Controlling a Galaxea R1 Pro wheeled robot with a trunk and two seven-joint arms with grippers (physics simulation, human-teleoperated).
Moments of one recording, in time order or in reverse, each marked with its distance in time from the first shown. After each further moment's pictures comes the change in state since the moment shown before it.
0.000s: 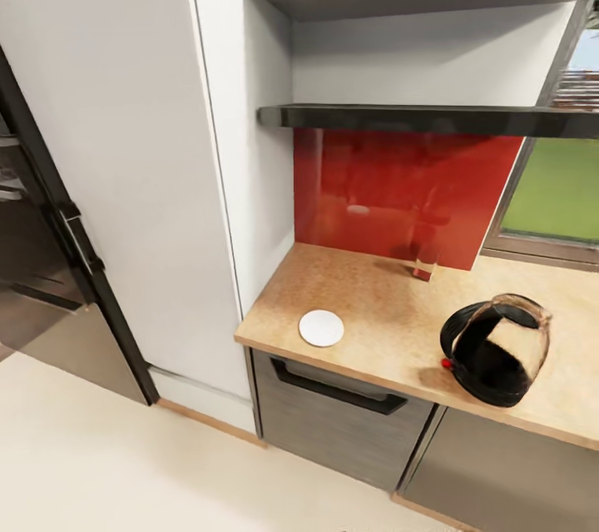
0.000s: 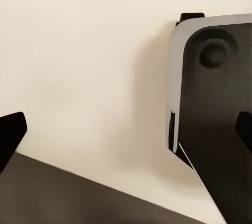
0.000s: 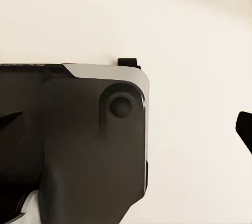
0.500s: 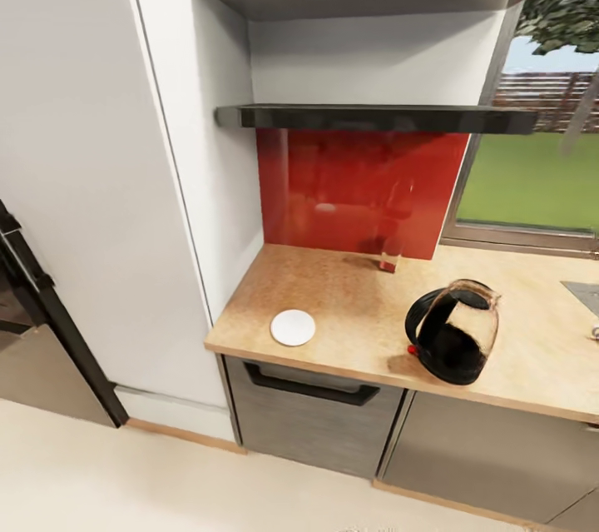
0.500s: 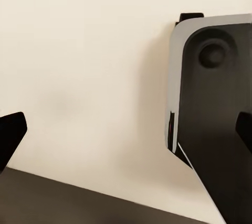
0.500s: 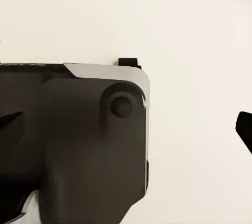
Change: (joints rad) left arm 0.000 -0.002 0.000 0.000 0.000 0.000 0.001; right arm 0.000 0.001 0.000 0.000 0.000 0.001 0.000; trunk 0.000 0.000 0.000
